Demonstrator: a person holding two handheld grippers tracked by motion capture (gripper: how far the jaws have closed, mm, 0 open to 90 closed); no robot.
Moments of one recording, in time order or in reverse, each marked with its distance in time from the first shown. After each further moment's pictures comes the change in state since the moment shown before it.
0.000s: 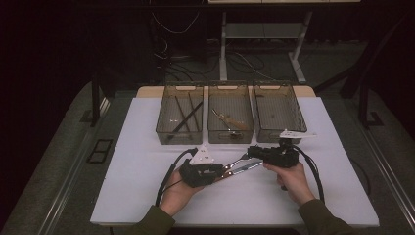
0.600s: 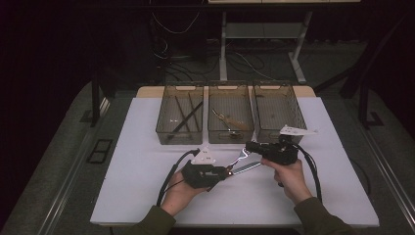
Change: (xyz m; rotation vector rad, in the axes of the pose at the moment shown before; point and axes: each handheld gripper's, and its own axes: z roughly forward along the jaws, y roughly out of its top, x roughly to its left) left arm 0.003 -0.005 0.007 -0.013 -0.078 -0.029; right arm 0.015 0.013 0.000 -0.062 0.016 -0.051
